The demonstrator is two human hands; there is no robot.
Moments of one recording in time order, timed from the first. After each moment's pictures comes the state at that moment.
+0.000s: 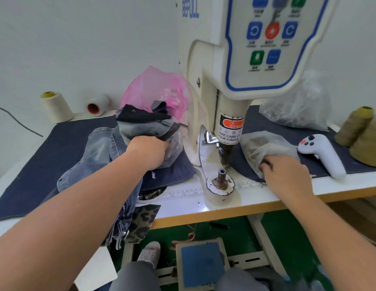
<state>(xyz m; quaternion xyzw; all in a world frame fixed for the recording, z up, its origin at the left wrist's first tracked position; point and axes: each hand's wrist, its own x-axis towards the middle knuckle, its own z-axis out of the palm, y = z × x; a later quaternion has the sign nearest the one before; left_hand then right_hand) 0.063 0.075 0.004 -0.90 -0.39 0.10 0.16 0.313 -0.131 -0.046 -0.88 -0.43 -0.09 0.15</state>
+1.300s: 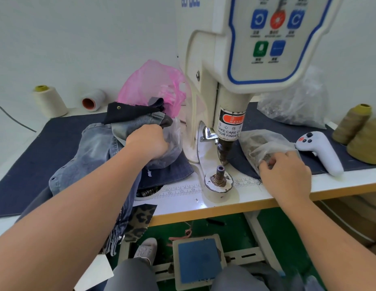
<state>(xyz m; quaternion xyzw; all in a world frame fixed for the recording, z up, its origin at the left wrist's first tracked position) 0.068 0.070 0.017 -0.86 -0.50 -0.06 -0.06 0.303 -0.131 -0.053 -0.90 -0.35 -0.15 0.21</state>
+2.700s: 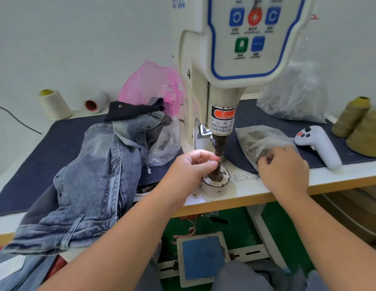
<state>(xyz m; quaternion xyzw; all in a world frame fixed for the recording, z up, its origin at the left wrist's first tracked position) 0.083 -0.061 0.000 -0.65 -0.31 -0.27 -0.64 0.305 -0.133 -0.055 -0.89 -0.35 -0.15 0.24</state>
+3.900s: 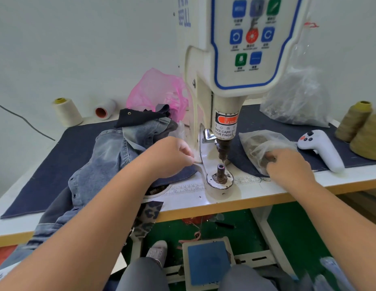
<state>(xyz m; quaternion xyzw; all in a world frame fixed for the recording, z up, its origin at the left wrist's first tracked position) 0.053 -0.025 0.057 -0.86 -0.41 -0.09 -0.29 0.310 -0.135 -0.022 -0.91 -0.38 0.05 0.17</state>
